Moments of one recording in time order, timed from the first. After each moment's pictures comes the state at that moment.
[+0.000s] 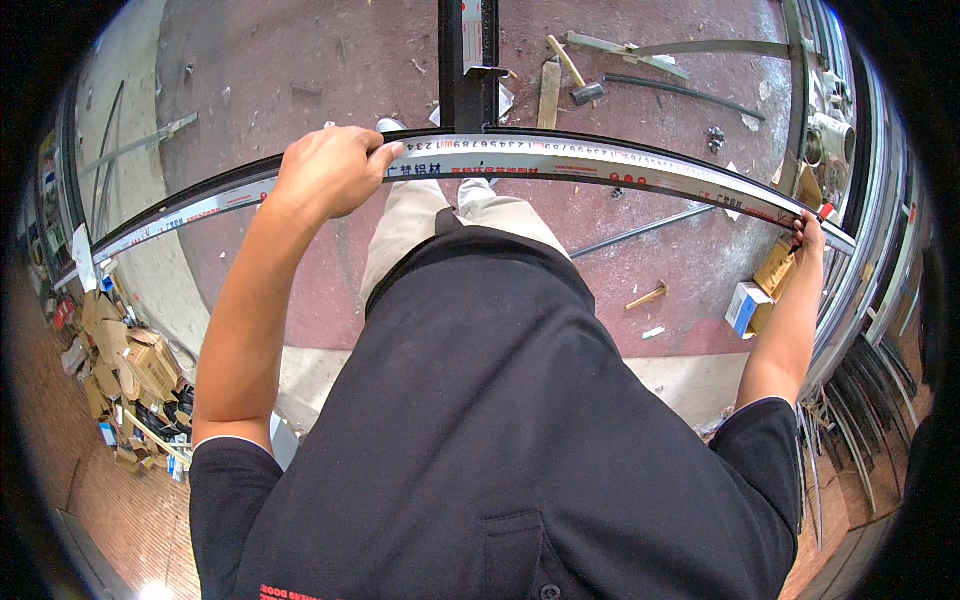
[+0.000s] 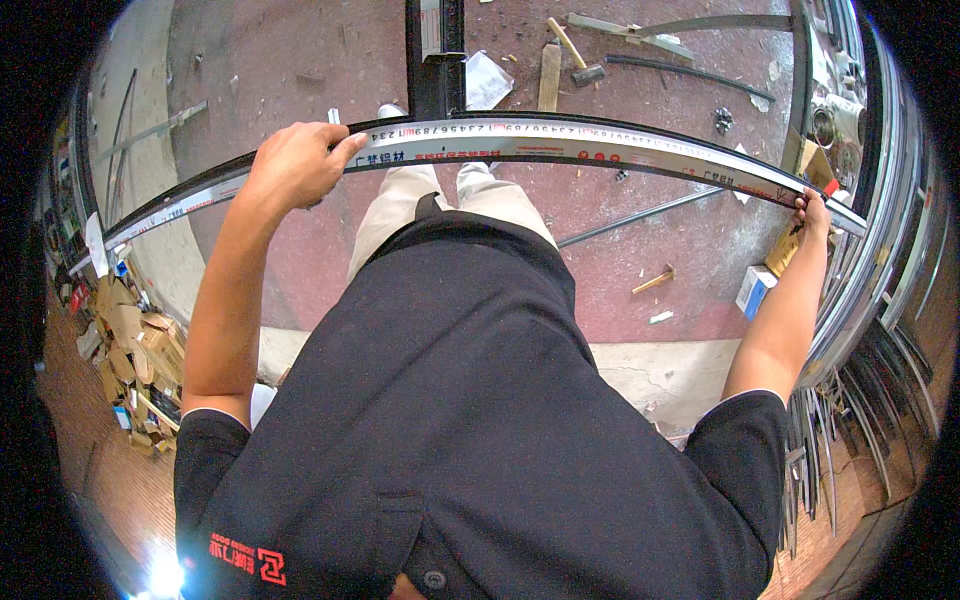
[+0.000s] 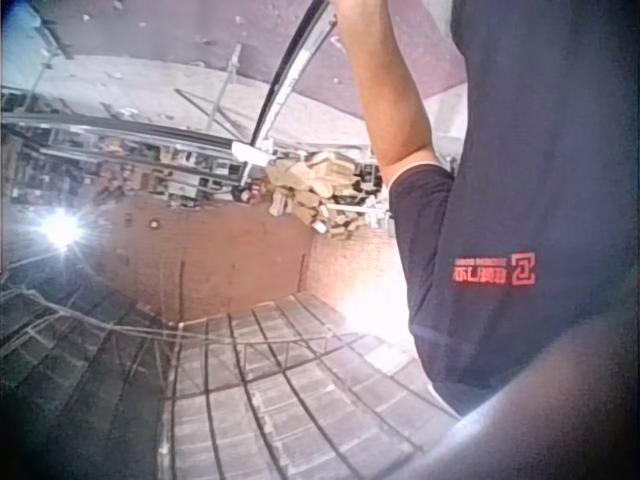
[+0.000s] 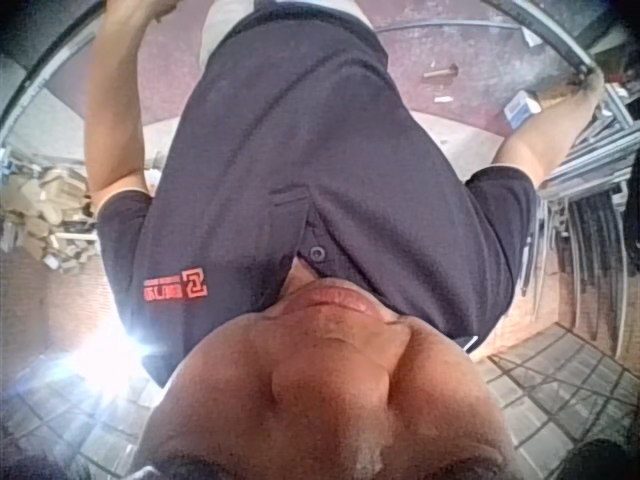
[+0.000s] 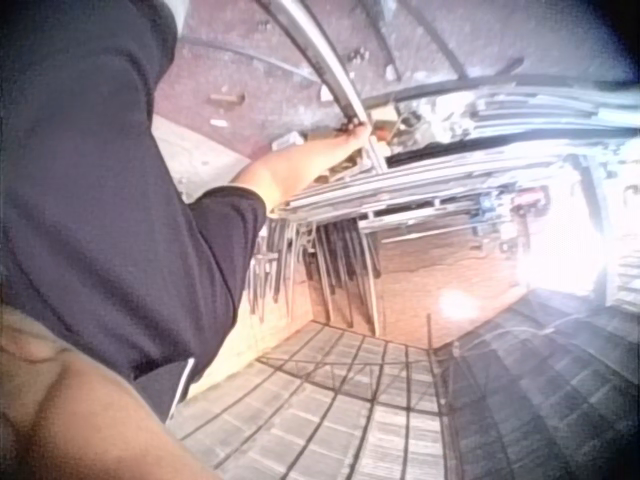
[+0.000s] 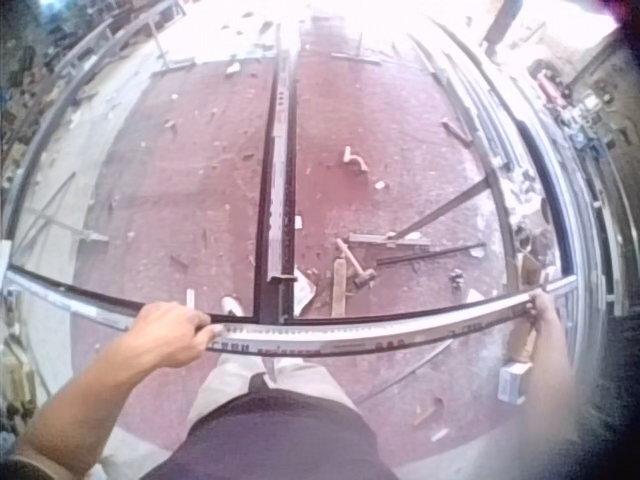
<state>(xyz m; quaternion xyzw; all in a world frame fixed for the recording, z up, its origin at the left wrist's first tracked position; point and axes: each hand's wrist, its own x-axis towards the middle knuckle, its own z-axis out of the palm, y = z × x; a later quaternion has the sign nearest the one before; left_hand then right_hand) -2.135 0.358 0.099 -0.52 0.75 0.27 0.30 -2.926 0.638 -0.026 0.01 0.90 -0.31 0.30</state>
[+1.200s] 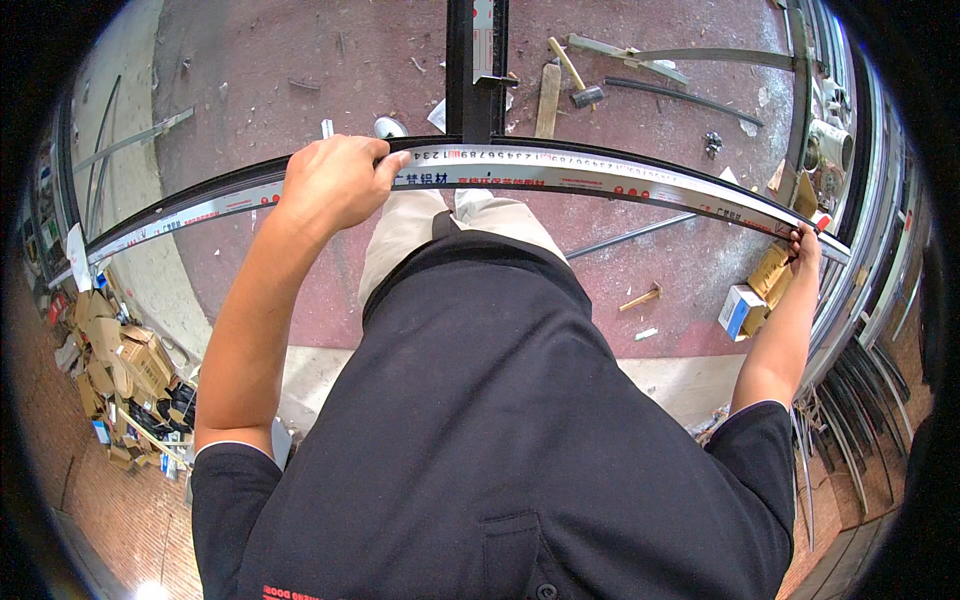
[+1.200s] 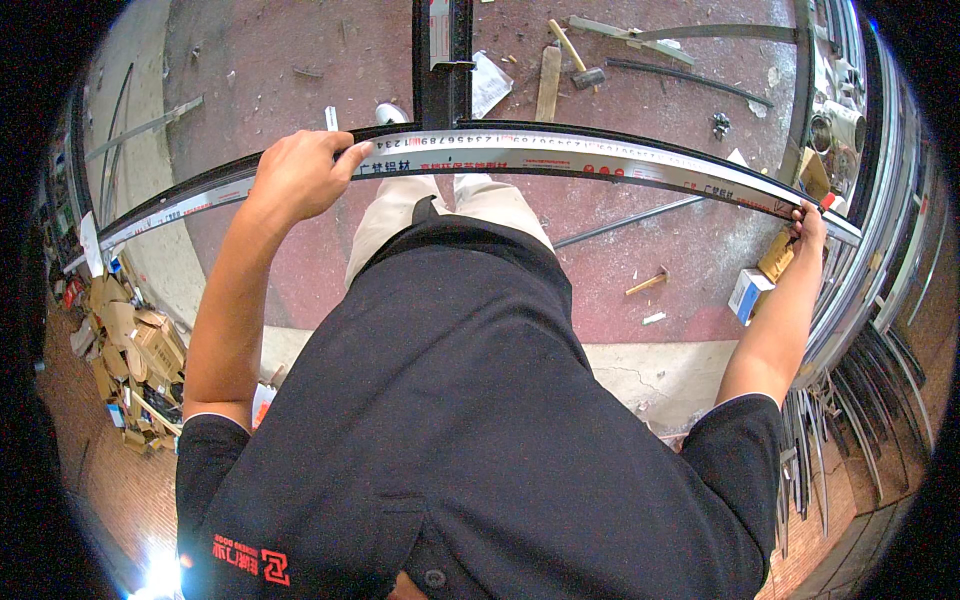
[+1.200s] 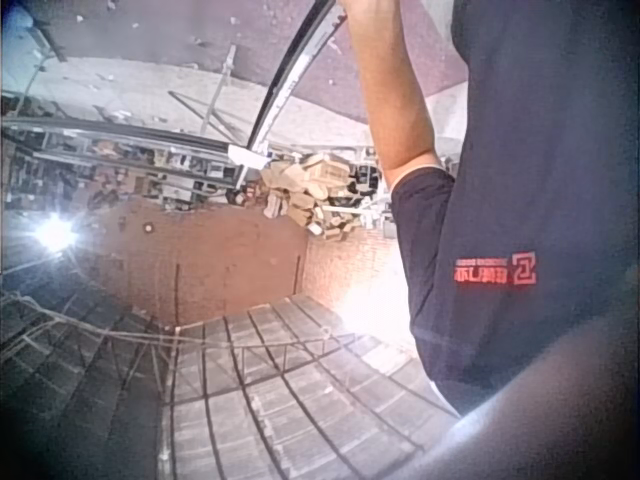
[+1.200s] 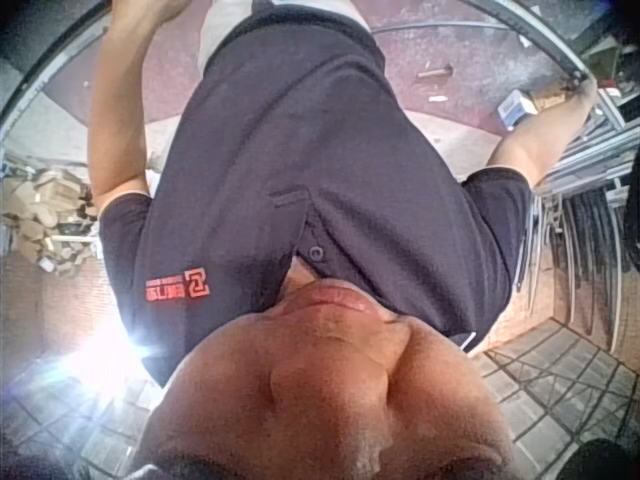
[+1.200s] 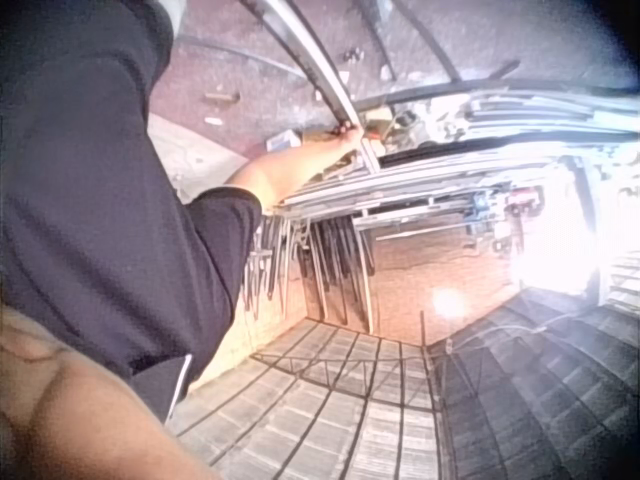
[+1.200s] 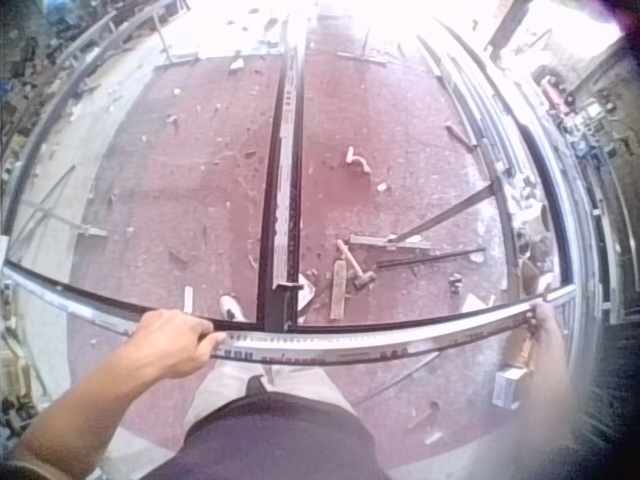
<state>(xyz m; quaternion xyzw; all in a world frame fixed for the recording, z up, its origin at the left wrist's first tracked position) -2.134 0.357 0.099 -0.51 0.77 0.27 0.28 -2.933 0.643 -0.021 0.03 0.89 -0.31 0.33</state>
